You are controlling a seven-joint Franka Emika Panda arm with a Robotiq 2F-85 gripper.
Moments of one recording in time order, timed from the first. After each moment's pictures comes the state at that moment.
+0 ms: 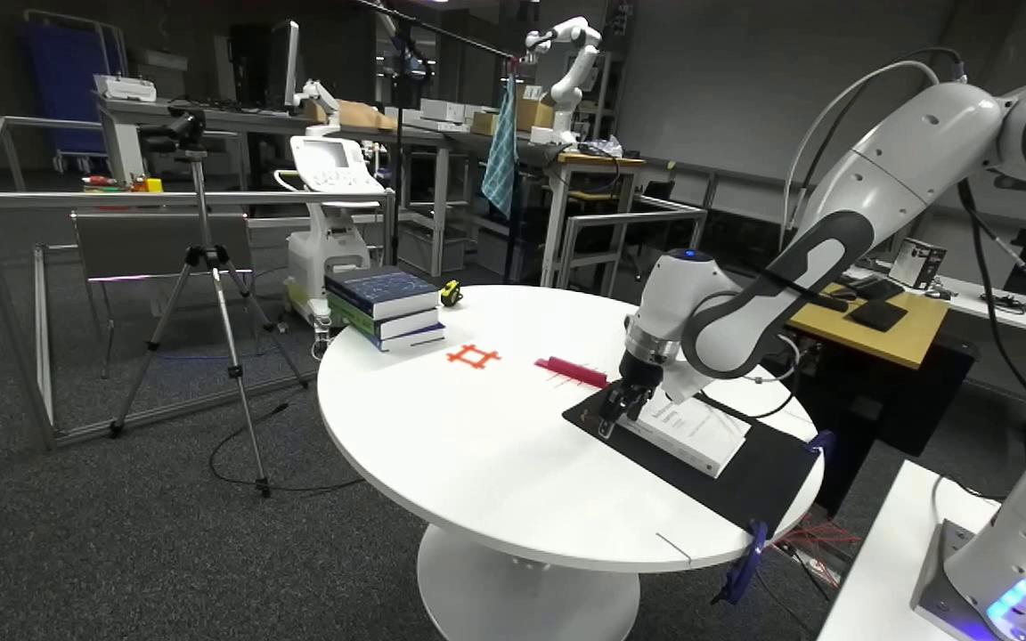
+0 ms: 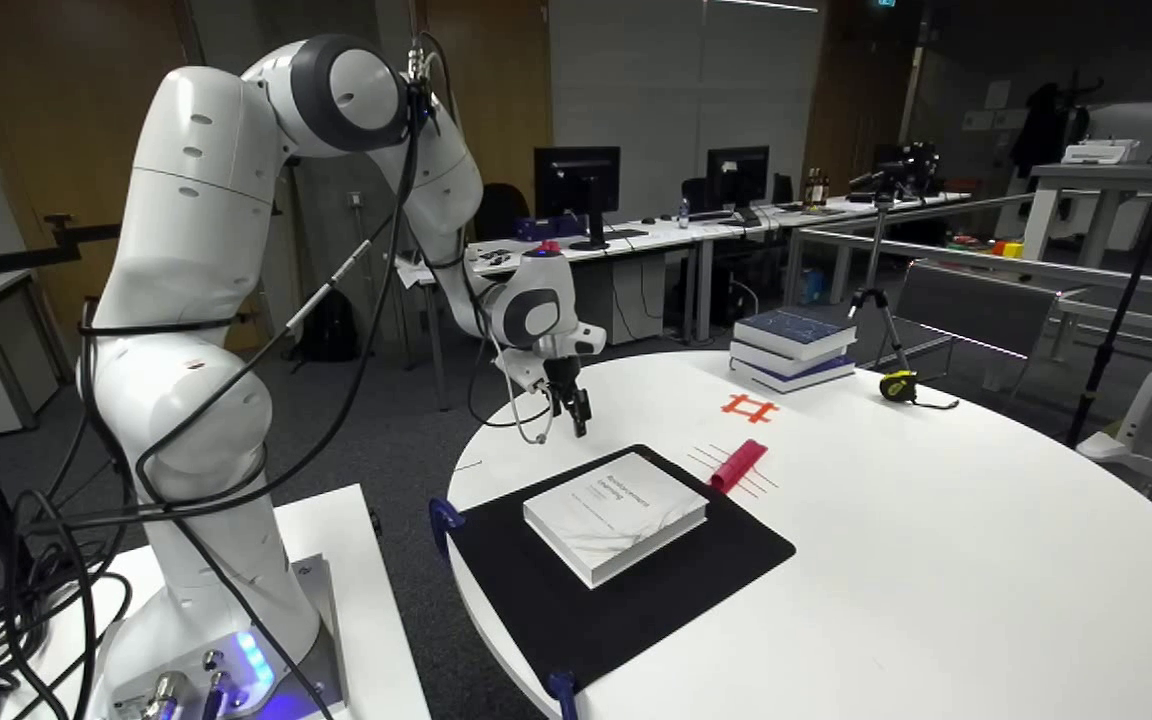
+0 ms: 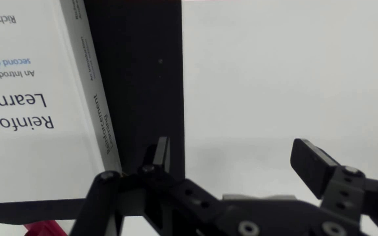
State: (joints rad) arm 0.42 0.41 -0.06 -2.24 -0.01 2.79 0.32
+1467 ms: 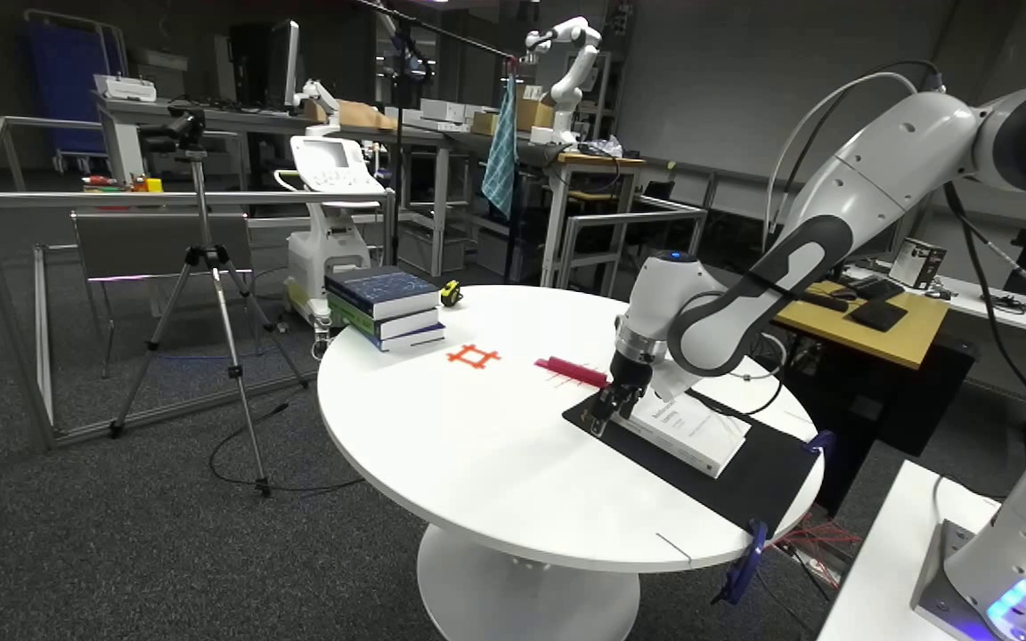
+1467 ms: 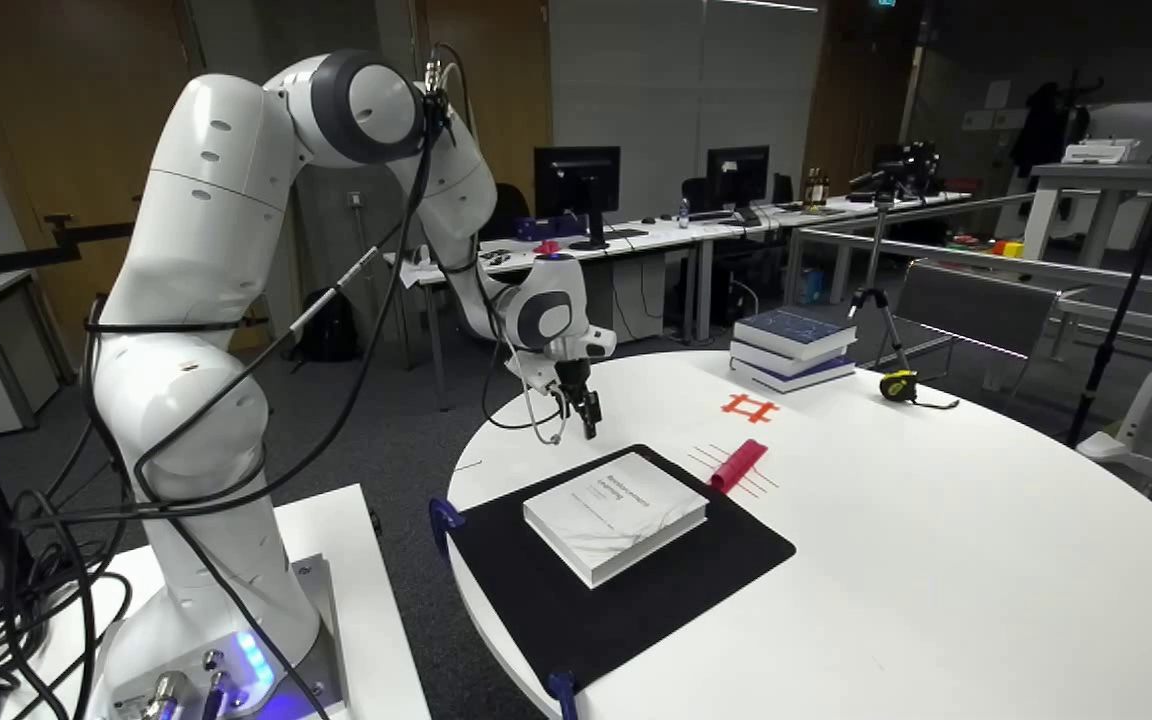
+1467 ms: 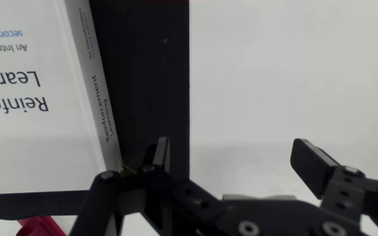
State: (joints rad) arm 0.38 0.46 -0.03 -2.17 -0.03 2.76 0.31
